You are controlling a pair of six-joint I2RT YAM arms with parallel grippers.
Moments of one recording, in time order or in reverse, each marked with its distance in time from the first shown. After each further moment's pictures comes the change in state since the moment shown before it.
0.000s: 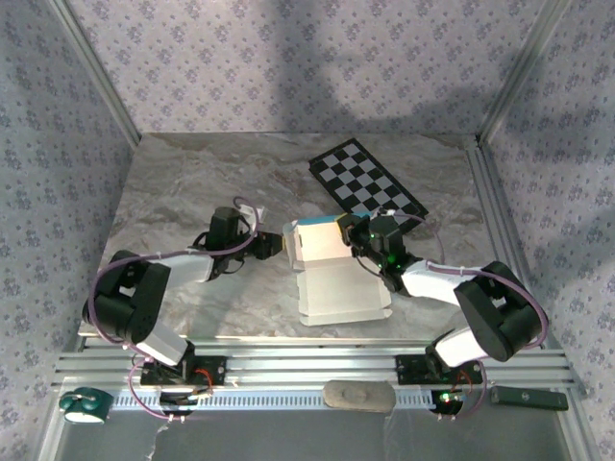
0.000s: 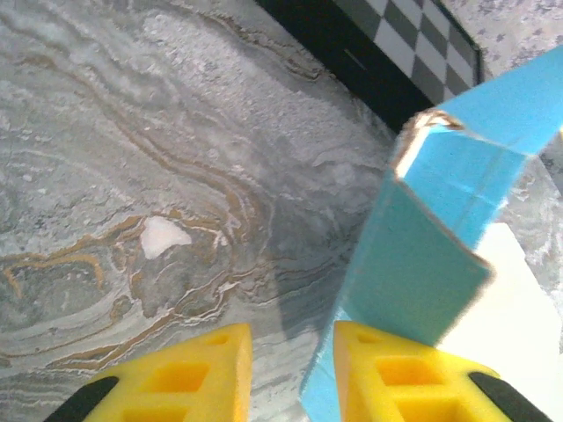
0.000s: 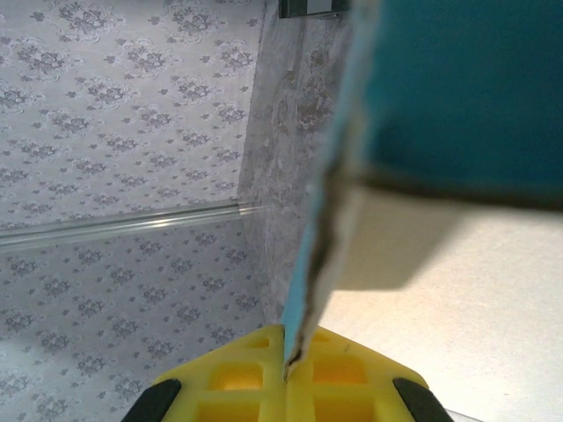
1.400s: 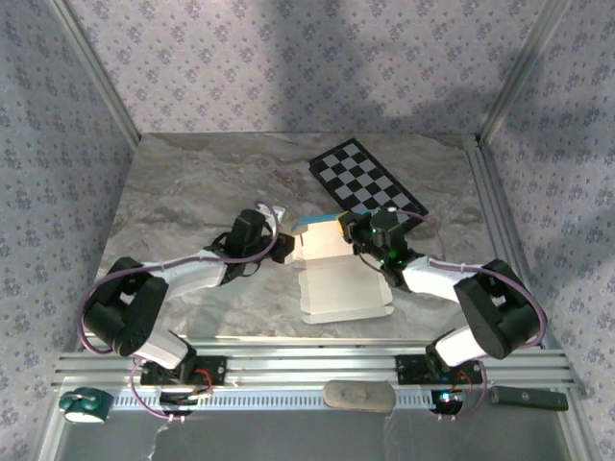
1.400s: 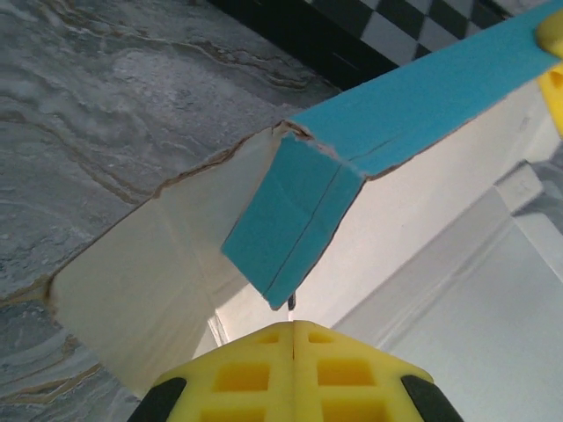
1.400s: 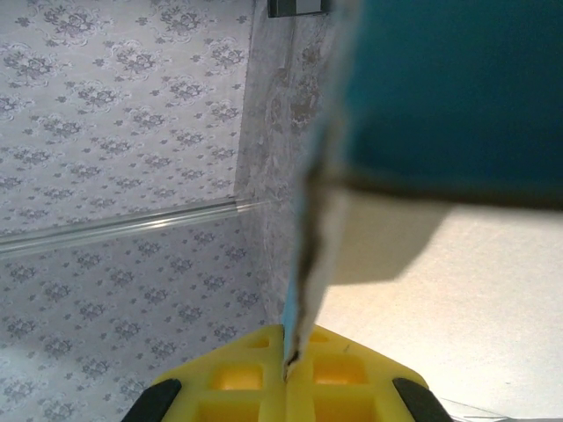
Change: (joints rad) left arm -0.223 -0.043 0.078 -0.132 -0.368 0.016; right arm -0.027 0.012 0.026 -0.036 -0.047 0.019
